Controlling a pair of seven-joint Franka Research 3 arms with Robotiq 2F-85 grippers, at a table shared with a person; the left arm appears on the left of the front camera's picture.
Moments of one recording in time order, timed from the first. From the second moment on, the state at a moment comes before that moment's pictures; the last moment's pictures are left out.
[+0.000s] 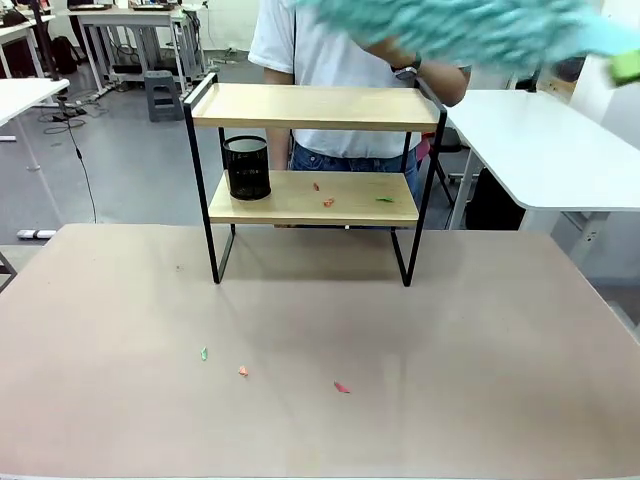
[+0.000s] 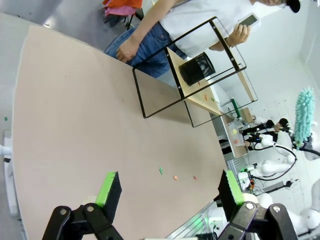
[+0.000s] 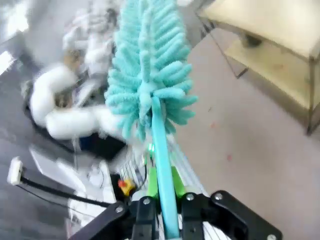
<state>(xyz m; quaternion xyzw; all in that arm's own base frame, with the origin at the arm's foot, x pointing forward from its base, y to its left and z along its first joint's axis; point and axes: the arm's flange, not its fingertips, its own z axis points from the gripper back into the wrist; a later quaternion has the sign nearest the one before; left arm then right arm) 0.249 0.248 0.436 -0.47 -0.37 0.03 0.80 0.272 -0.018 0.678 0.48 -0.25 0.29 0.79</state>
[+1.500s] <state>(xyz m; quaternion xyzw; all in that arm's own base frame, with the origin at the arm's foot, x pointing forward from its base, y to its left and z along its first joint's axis) 0.249 0.248 0.436 -0.47 -0.37 0.03 0.80 0.218 -0.160 0.513 0.45 -0.26 -0.02 0.85</state>
